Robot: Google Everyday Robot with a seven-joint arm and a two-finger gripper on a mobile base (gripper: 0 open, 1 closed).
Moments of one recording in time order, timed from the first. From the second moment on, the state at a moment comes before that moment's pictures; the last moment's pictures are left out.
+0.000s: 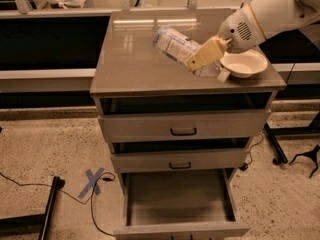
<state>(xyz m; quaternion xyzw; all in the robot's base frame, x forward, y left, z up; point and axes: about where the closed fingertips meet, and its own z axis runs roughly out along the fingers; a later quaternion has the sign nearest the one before) 0.581 -0.094 0.939 -0.43 0.80 0.32 0.27</state>
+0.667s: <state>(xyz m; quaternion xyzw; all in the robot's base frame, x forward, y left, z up) 0.578 -0.092 0.924 -0.45 0.79 0.31 0.28</state>
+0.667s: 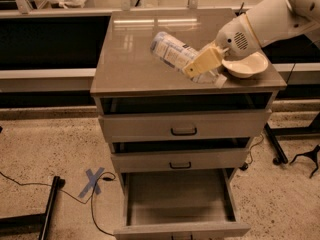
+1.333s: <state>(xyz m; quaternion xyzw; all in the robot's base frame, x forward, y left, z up) 0.557 -0.094 0.899 -0.54 0.73 0.31 0.30</state>
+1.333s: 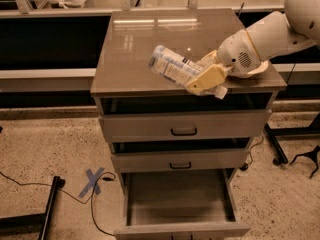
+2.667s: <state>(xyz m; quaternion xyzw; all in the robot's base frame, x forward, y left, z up) 0.549 -0.124 0.744 -0.67 0.65 0.26 0.24</state>
